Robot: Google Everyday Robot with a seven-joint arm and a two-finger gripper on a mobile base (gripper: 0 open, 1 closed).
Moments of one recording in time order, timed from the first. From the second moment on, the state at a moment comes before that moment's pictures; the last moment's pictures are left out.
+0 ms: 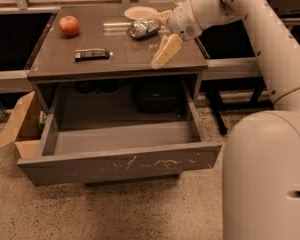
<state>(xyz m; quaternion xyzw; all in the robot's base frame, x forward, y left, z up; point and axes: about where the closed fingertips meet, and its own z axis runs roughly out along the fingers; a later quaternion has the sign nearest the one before) 0.725 -0.025 0.917 -0.65 0.60 0.23 0.40</state>
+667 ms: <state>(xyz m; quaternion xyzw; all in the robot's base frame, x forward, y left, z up) 0.750 0.001 0.912 -0.62 0.60 0.25 0.43</state>
